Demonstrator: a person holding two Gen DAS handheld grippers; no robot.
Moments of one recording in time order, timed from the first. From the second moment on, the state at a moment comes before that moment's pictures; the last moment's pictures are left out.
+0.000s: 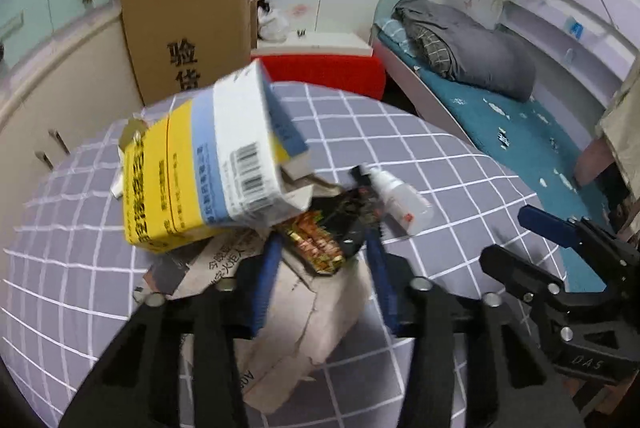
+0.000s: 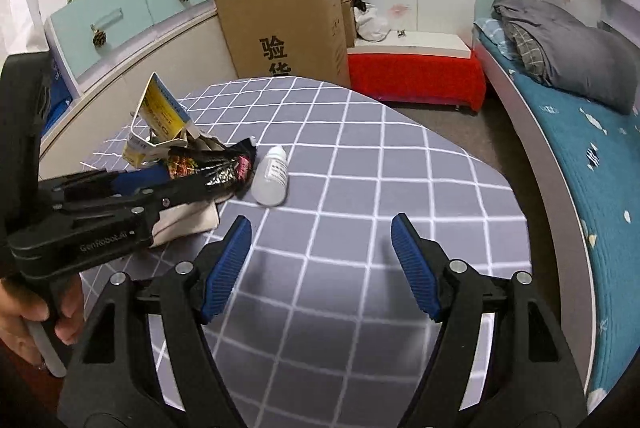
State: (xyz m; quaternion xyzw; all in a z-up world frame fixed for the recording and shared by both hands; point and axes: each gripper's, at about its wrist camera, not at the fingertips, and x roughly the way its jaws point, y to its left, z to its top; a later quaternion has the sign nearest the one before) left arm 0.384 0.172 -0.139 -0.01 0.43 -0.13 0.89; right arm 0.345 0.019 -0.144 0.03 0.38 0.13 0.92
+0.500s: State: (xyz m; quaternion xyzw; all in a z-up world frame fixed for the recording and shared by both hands) left arm 0.364 0.171 -0.129 -0.01 0.39 -0.13 0.91; right arm 0.394 0.060 -0.156 -0.01 0.41 0.13 0.90
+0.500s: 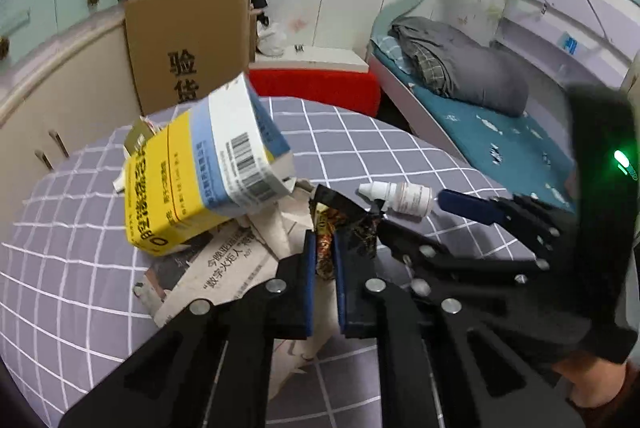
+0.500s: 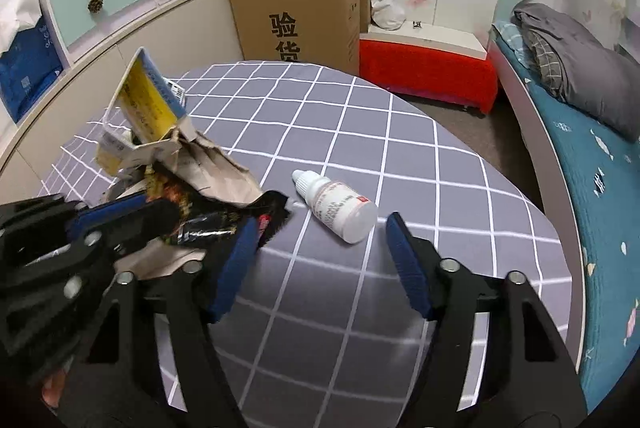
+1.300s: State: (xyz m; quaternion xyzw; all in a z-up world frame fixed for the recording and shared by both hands) left arm 0.327 0.130 -0.101 0.04 0.34 -0.12 0.93; right arm 0.348 0.009 -0.145 0.01 0.40 0.15 0.91
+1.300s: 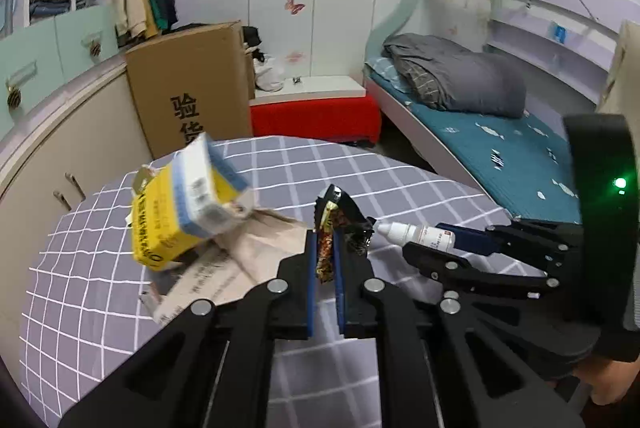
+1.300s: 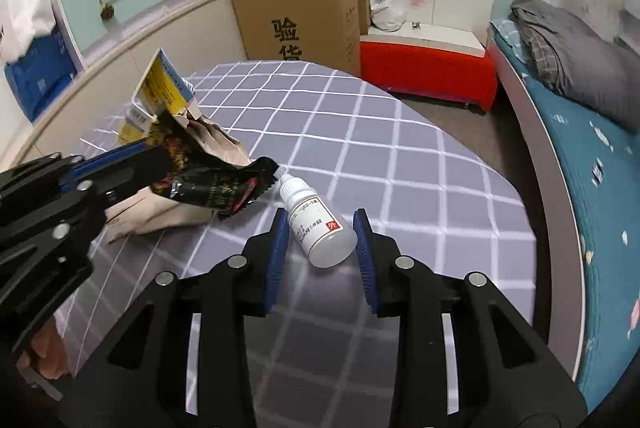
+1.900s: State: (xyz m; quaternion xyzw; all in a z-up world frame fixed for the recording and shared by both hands) left arm 0.252 -0.076 -0.082 0.11 0.32 -0.24 0.91; right arm 0.221 -0.192 -0.137 0.15 0.32 0.05 0.93
